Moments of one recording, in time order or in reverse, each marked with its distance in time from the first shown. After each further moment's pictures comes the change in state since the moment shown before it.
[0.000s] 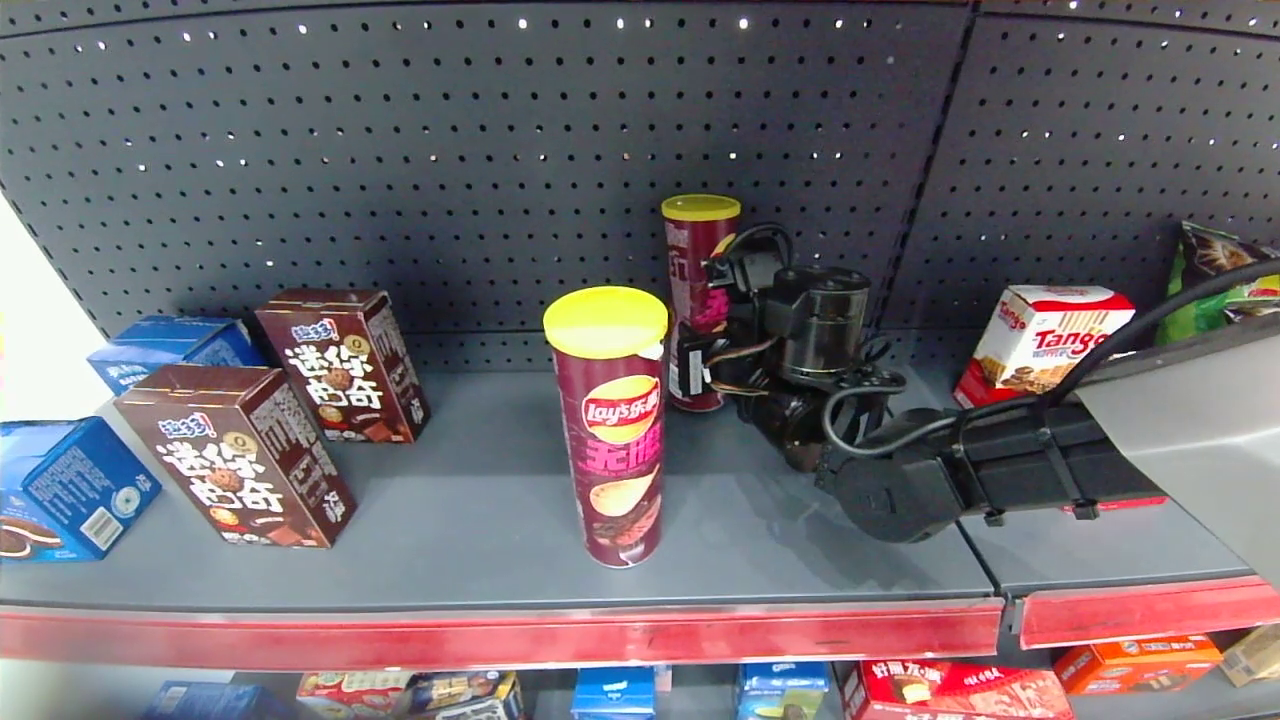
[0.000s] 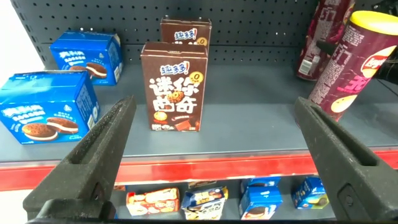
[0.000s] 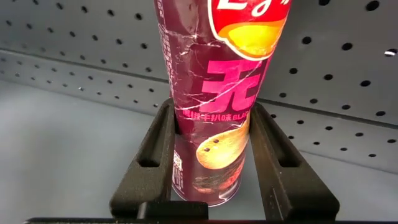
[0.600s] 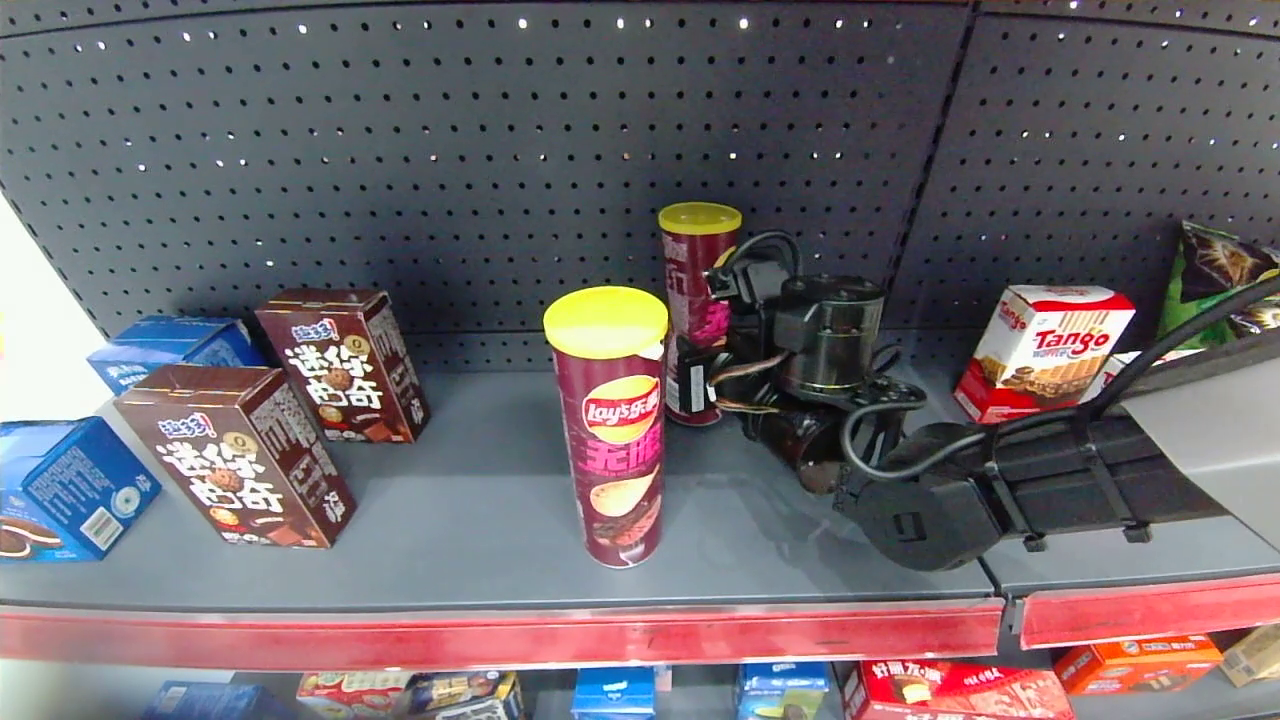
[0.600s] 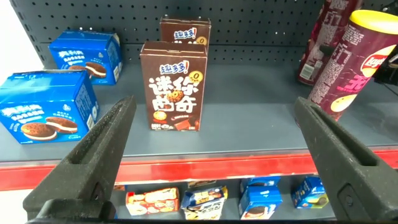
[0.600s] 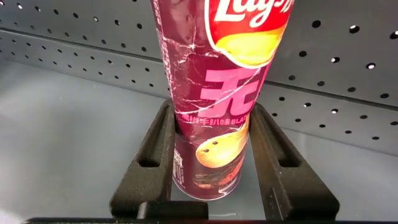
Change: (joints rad) left arm -0.001 -0.002 0.003 -0.001 -0.001 -0.001; right arm 0.029 -0.058 0.097 -0.011 -0.001 0.012
